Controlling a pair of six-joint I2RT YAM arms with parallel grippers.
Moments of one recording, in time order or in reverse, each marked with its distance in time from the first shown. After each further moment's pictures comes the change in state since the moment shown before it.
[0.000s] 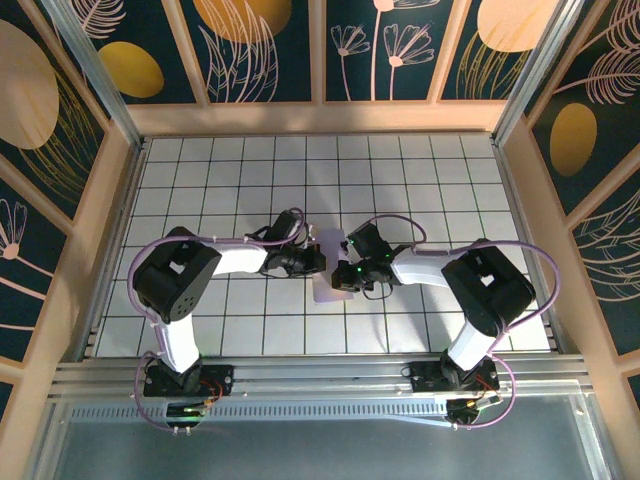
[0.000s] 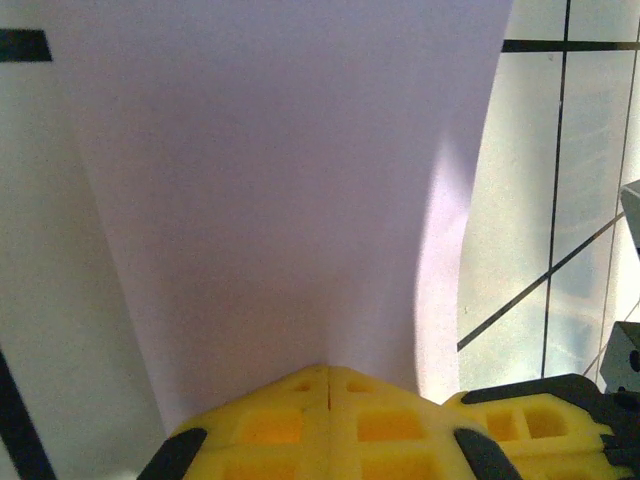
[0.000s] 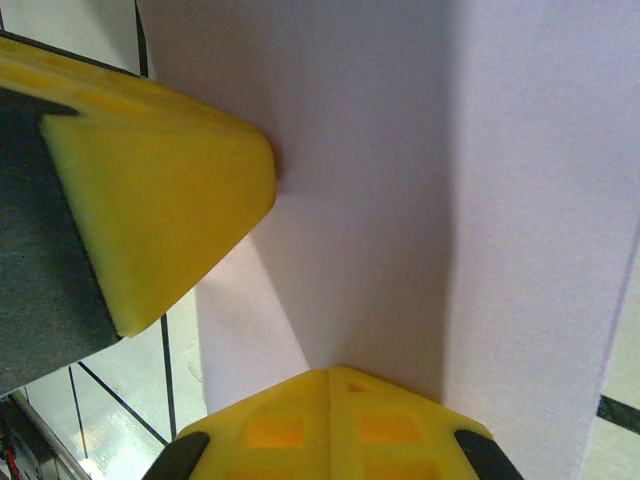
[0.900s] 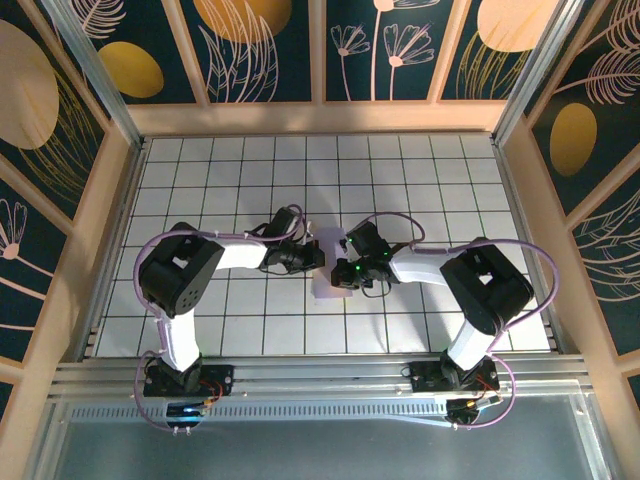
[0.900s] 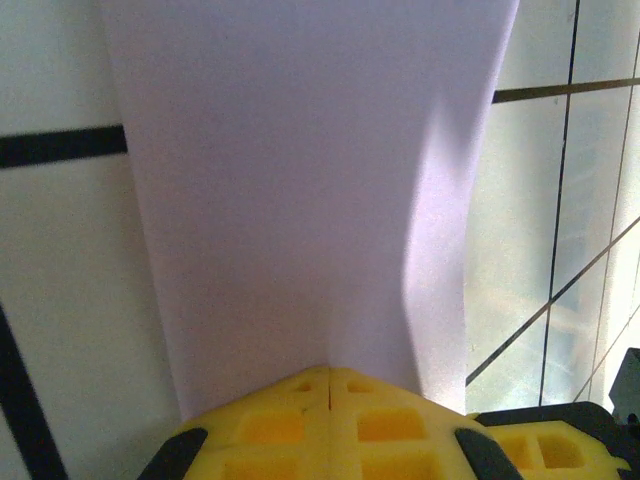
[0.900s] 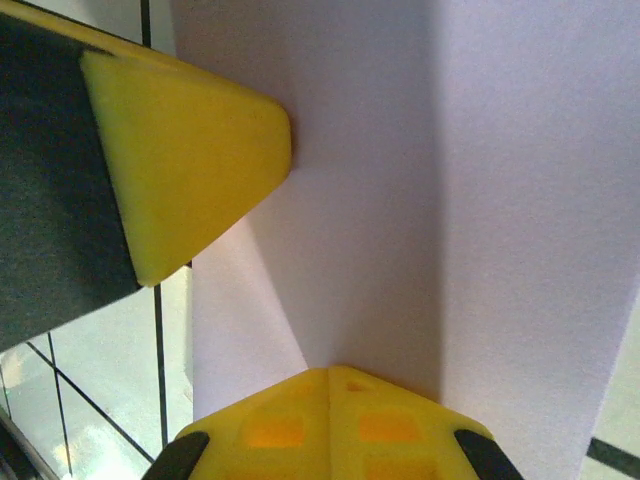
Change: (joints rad) left arm 0.044 0.048 0.032 0.020 0.024 0.005; right arm 0.000 0.014 0.022 -0.006 0.037 -0.027
